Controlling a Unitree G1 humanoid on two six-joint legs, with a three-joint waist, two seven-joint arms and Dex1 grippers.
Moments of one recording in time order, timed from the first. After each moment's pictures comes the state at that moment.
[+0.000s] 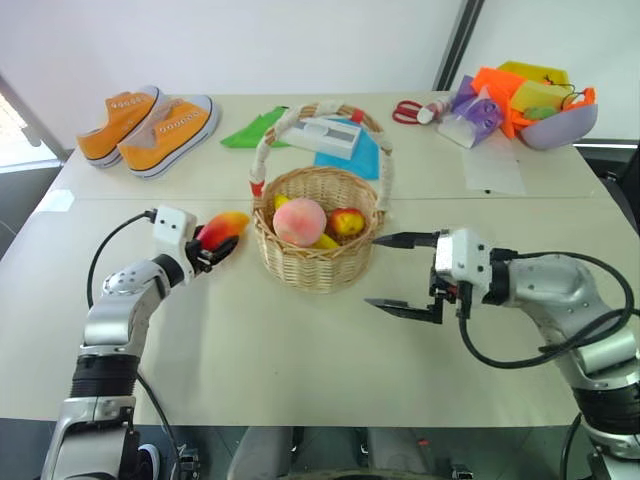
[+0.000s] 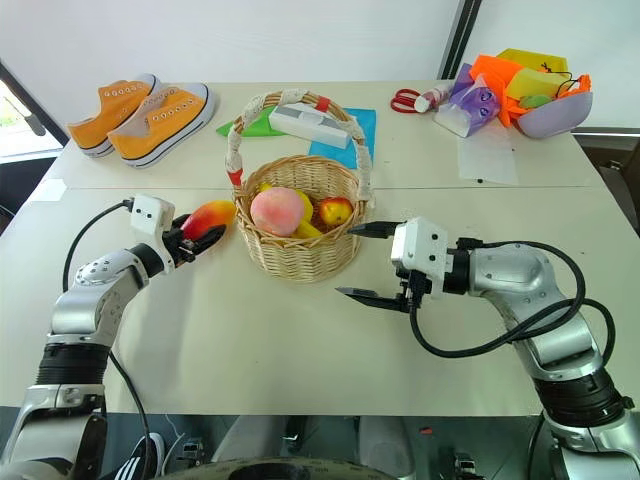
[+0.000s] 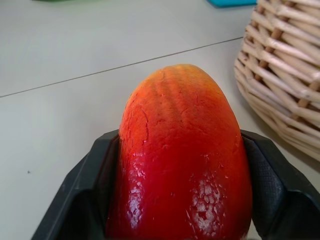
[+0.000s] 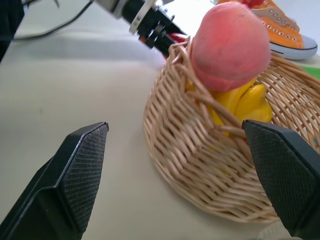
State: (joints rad) left arm -0.34 0.52 0.13 0.14 -0.31 0.40 -0.58; right arm -0.26 -0.74 0.00 -0.45 0.51 0.38 1.01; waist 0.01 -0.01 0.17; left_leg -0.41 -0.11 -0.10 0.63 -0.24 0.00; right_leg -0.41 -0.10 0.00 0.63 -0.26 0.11
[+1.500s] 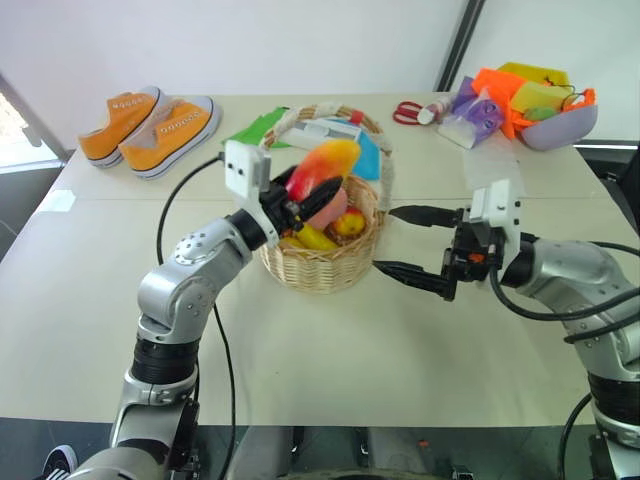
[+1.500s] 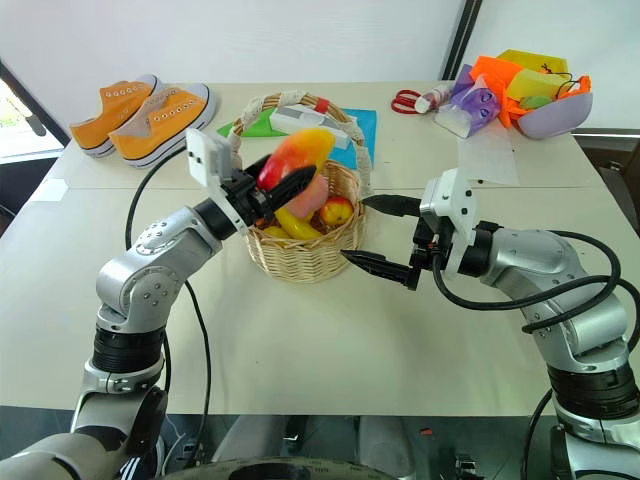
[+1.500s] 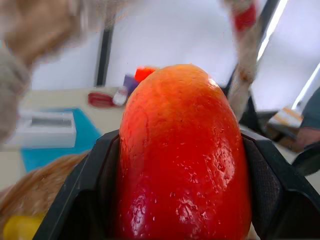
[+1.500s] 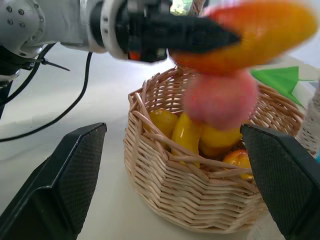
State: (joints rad) left arm -0.52 0.27 -0.02 -0.31 -0.64 0.68 -0.32; right arm -0.30 -0.76 -0.12 -0.48 0.69 0.59 0.89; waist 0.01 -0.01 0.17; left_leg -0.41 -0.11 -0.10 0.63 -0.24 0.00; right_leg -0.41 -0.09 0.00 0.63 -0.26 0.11
